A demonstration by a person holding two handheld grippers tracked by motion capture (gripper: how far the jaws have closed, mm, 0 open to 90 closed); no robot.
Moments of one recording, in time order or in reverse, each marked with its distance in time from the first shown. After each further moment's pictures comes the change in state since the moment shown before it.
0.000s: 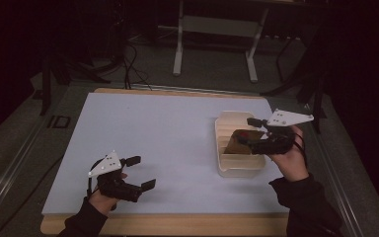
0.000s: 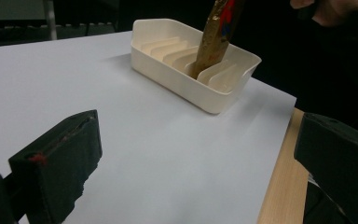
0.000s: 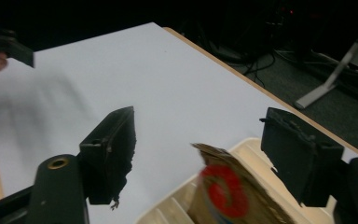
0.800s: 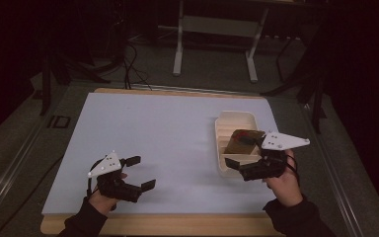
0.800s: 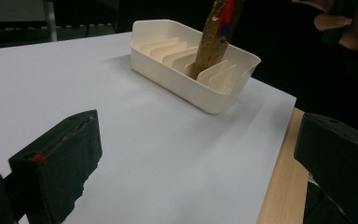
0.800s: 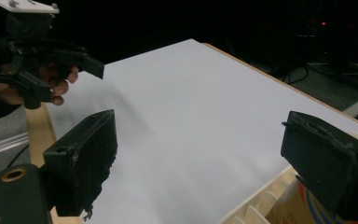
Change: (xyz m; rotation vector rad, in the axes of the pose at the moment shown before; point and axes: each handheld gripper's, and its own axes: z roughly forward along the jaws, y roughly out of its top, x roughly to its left) left arm -0.001 0.000 0.000 -0.001 -0.001 0.004; right arm 0.056 -0.020 -0.004 -0.081 0.095 0.048
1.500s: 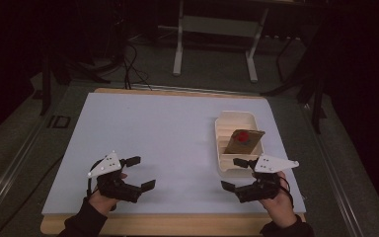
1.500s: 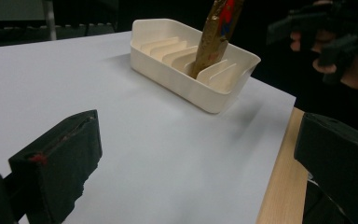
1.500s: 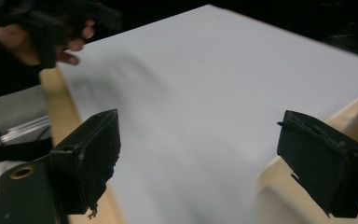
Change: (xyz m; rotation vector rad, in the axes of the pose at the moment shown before) left arm 0.001 -0.001 0.000 0.001 -0.003 -0.005; right arm 0.022 -0.056 0.007 0.067 0.062 0.052
